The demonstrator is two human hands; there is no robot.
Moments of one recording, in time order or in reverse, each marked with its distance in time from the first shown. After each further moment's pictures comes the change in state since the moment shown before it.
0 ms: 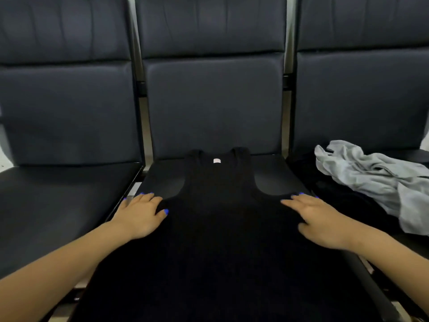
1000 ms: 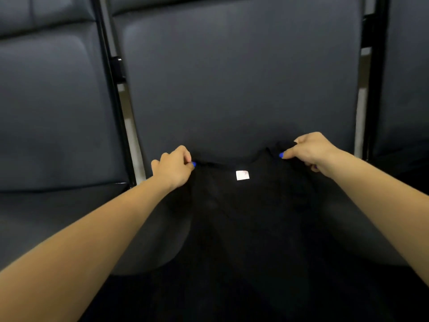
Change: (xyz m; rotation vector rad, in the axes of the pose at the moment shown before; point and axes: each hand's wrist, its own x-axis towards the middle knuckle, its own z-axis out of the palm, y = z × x) left_hand 0.271 0.021 -0.022 -0.449 0.374 -0.085; right_hand 0.319 -0.012 -0.054 0.825 0.345 0.255
